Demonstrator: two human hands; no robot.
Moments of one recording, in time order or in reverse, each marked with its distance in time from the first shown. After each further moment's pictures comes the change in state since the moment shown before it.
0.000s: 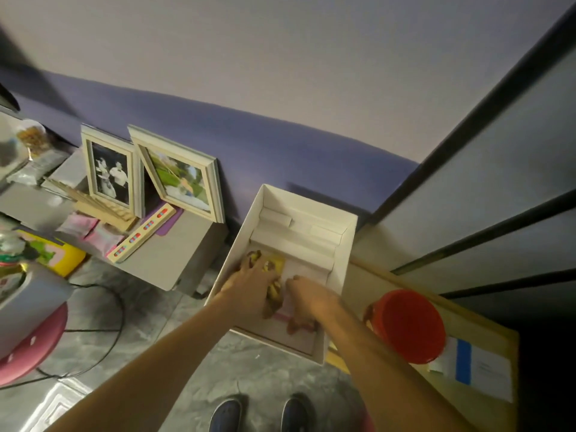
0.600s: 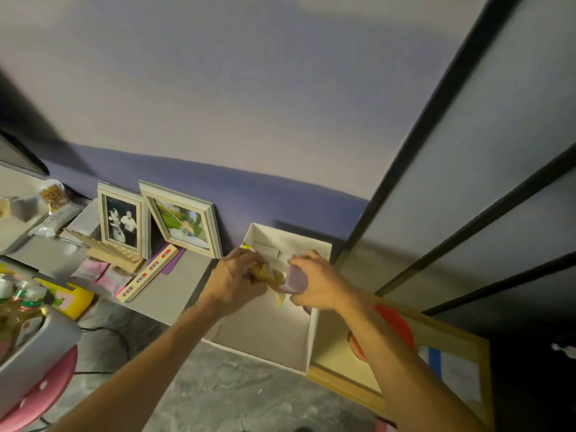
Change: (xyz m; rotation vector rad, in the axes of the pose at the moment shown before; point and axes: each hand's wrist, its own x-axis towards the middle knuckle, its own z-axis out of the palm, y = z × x) left_hand -0.040 0.004 -0.083 -0.552 0.544 0.050; right_hand -0.090 0.030 -0.090 0.292 0.472 -0.167
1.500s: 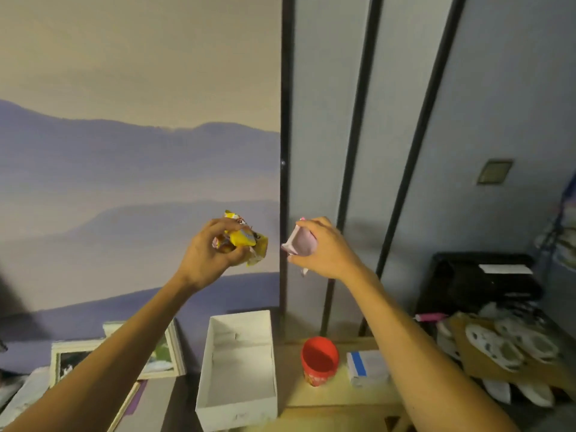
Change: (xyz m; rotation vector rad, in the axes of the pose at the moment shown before) left_hand -0.062 0.284 -0.216 -0.251 0.067 0.640; right_hand -0.281 -0.140 -0.234 0.096 0.869 0.019
